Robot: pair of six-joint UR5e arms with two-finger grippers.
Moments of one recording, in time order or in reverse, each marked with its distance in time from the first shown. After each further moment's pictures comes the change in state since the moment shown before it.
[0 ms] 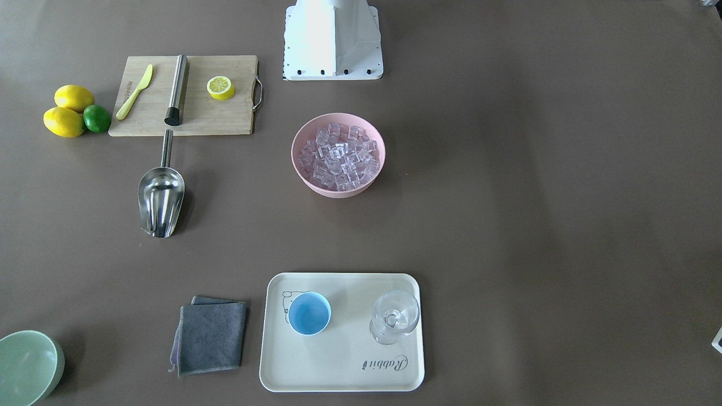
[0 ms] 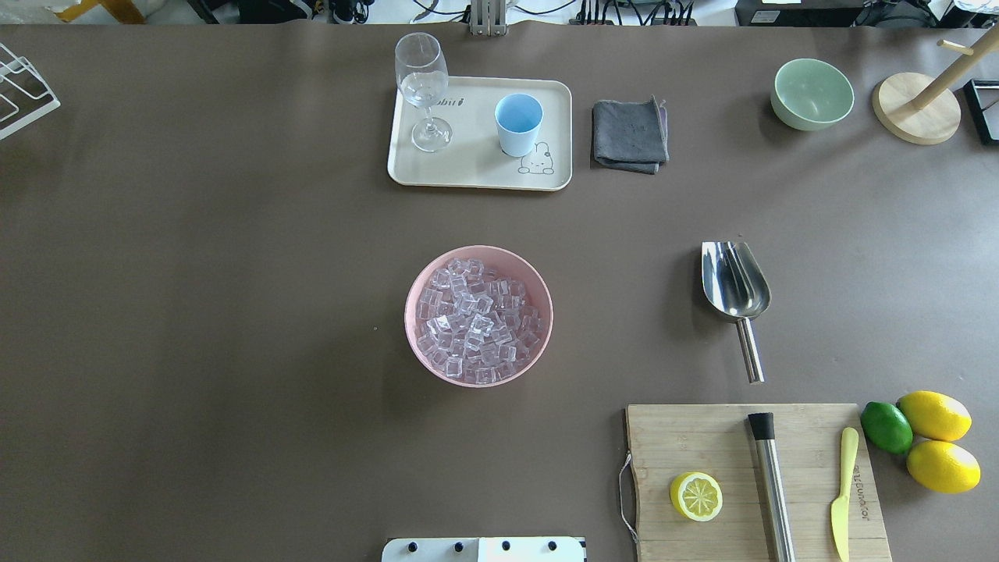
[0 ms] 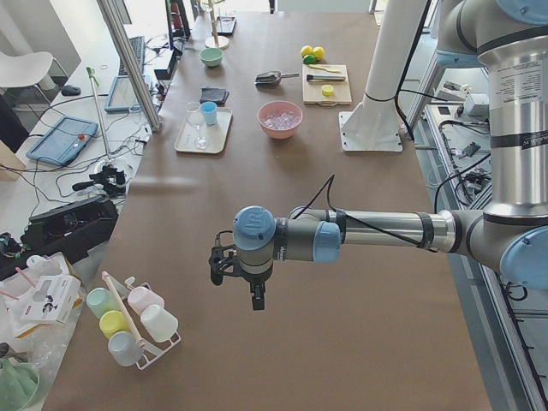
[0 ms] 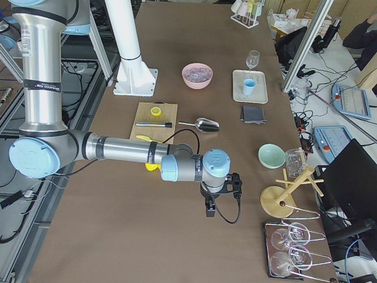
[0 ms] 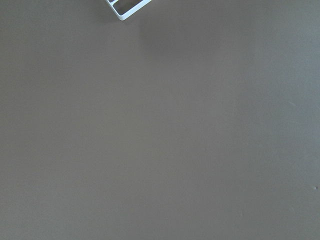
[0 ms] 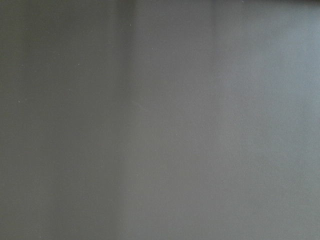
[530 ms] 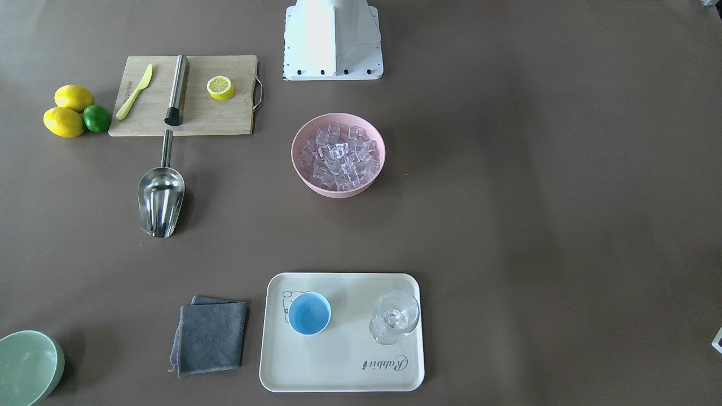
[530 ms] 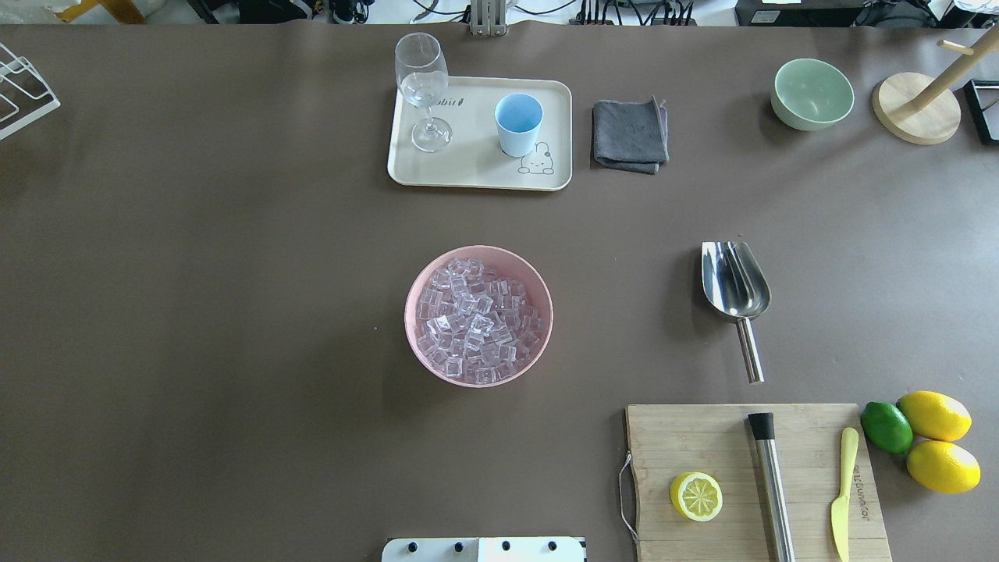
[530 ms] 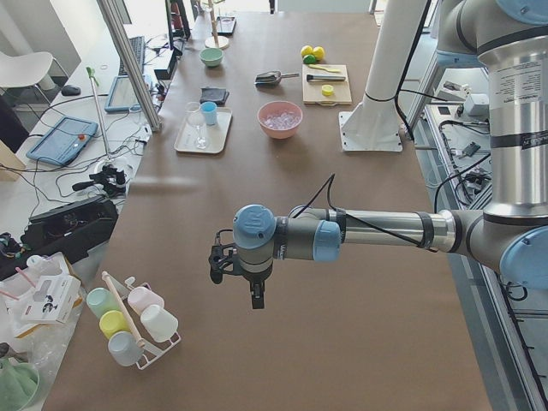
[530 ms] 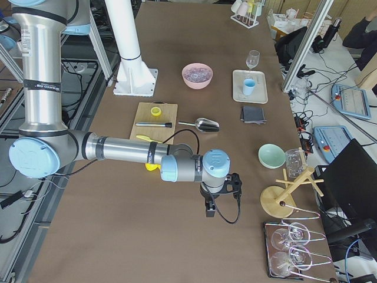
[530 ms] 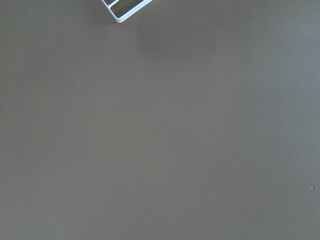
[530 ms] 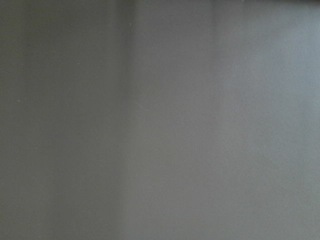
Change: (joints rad) left arm 0.000 0.000 -0.010 0.000 0.000 0.000; right arm 0.000 -0.001 -0.001 0.002 0.001 -0.002
